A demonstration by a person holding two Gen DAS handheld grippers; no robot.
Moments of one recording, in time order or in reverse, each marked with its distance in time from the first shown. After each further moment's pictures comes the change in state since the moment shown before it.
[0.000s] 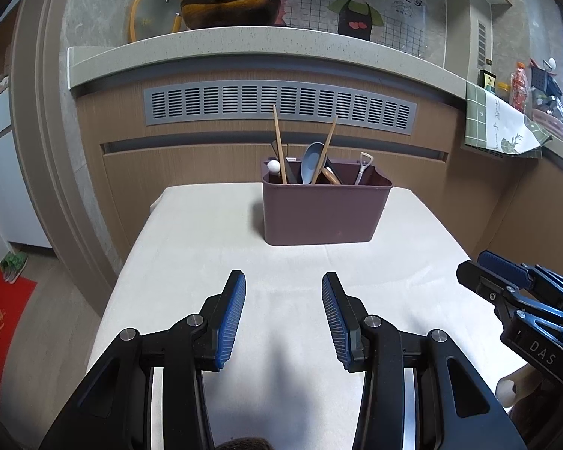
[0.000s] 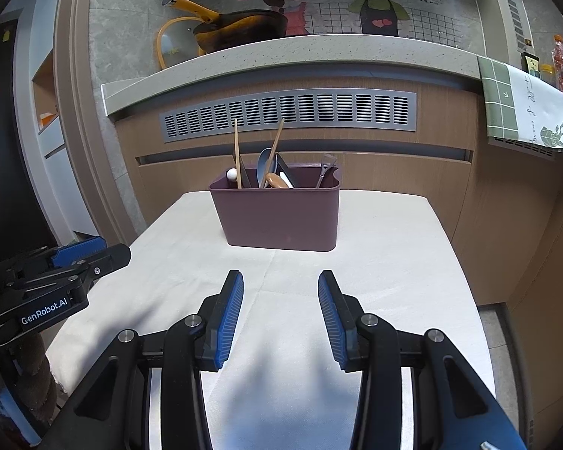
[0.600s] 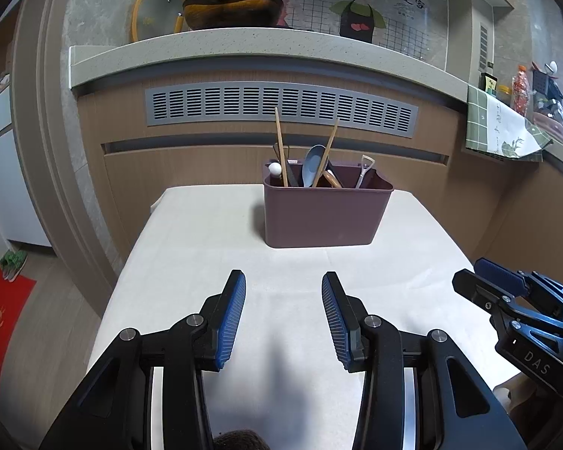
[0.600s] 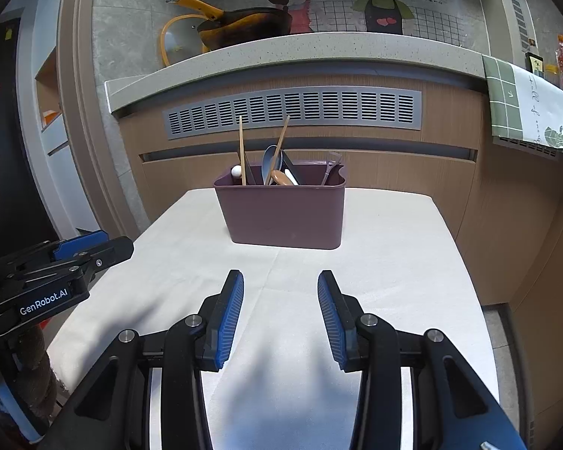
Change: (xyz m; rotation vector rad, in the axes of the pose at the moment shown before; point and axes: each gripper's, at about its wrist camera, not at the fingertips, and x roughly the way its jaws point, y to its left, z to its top) left arm 0.000 -0.004 0.000 -0.010 -0.009 0.011; right arm 0.002 0.003 -0.002 -0.005 0.006 0.010
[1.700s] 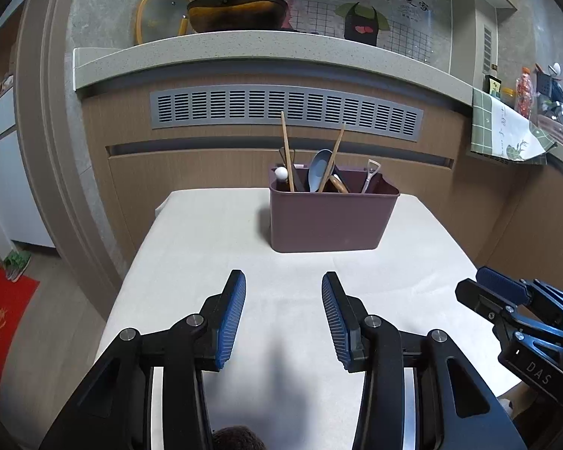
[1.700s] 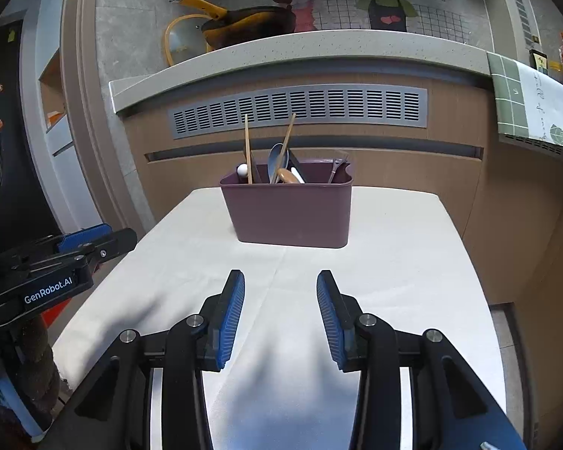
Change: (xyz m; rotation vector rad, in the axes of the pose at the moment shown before) left arm -0.001 0.002 0.002 -0.008 -0.010 0.015; right arm 0.001 0.007 -0.001 0.008 -0.001 0.016
